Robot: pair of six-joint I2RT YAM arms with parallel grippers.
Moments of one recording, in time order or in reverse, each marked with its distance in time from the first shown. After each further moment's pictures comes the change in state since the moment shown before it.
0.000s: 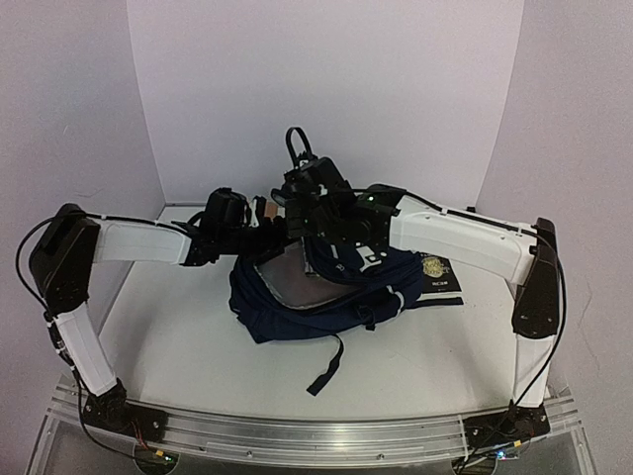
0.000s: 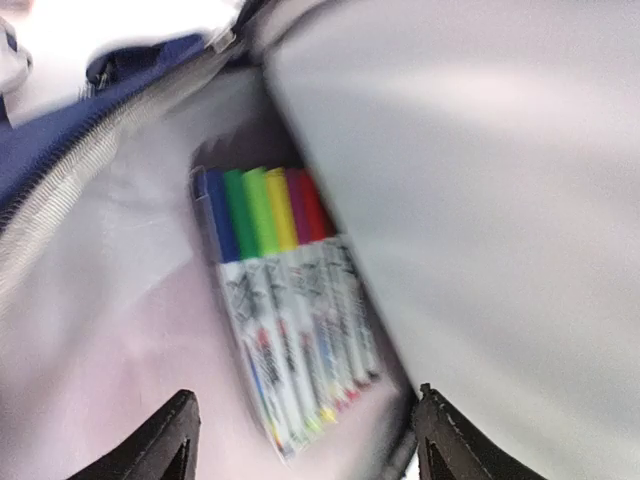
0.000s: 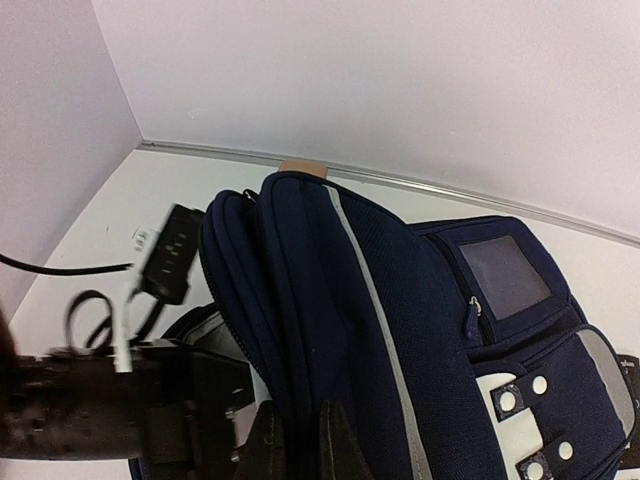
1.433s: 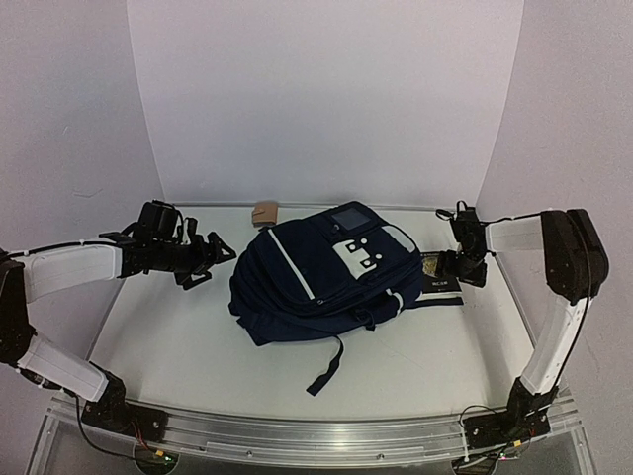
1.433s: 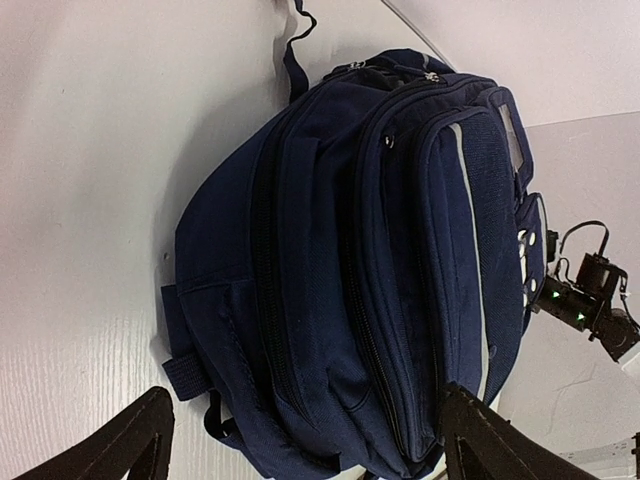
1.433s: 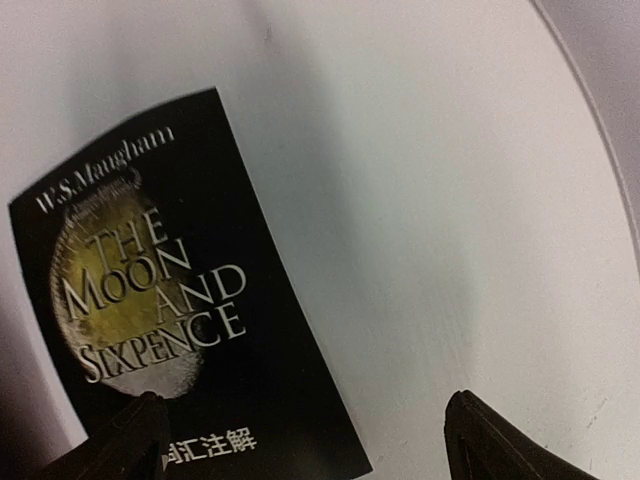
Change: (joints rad) left arm 0.244 -0.445 -0.304 -0.393 0.000 0.083; right arm -0.887 -0.104 -0.755 0.080 -0.388 0.022
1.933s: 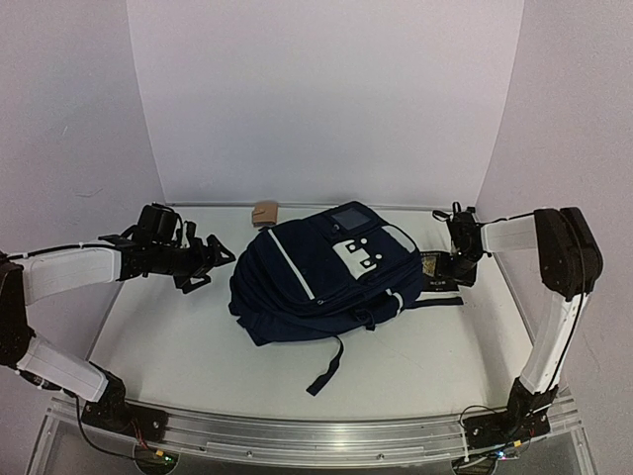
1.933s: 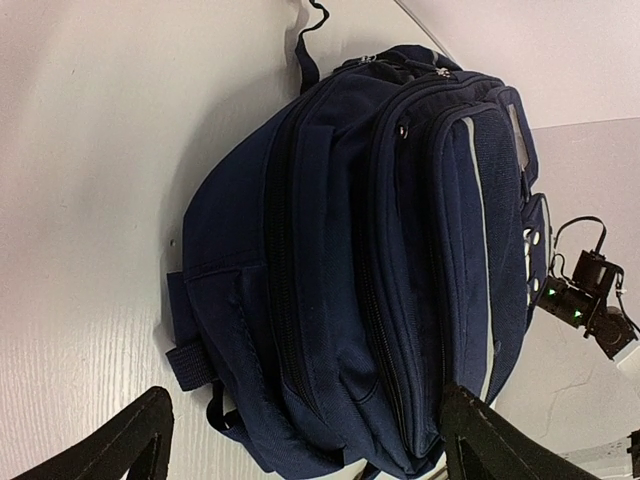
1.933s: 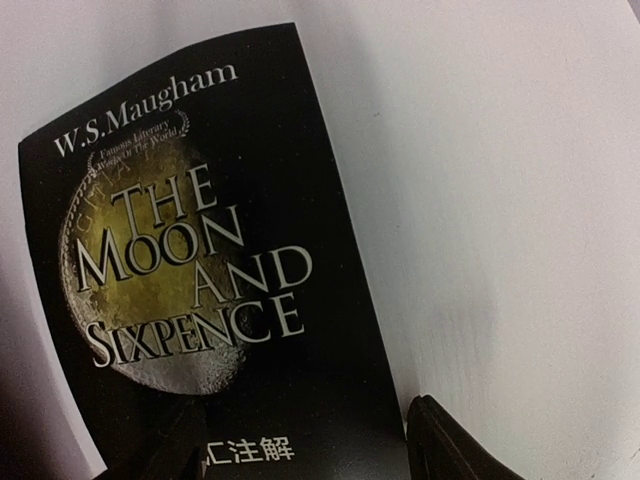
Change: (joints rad) left arm 0.000 -0.012 -0.023 -0.001 0.002 -0.023; right arm -0.002 0.057 0.023 0.024 -0.098 -0.057
